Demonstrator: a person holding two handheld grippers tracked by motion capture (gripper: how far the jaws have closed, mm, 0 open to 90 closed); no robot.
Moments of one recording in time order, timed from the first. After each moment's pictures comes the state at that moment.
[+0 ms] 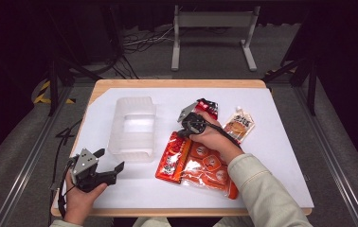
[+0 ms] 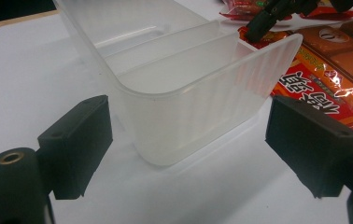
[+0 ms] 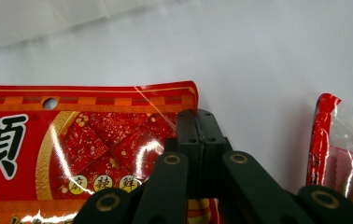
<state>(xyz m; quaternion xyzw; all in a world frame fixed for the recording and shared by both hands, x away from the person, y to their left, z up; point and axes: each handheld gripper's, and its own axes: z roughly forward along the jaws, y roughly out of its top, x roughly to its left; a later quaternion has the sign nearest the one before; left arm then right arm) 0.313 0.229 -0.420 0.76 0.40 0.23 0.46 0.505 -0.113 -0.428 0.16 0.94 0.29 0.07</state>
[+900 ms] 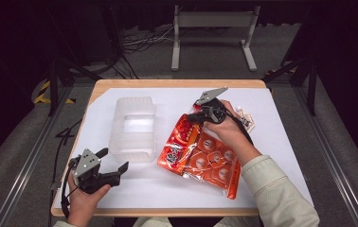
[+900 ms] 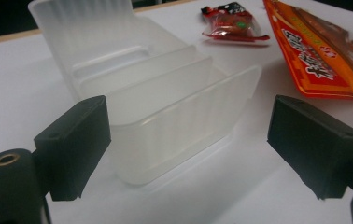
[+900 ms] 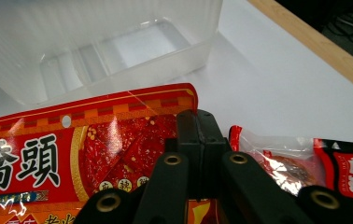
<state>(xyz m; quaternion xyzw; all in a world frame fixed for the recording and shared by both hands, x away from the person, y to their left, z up) 0.299 0.210 -0.402 0.75 0.39 0.24 0.49 0.481 -0.161 -0.348 0.21 0.88 0.41 0.12</state>
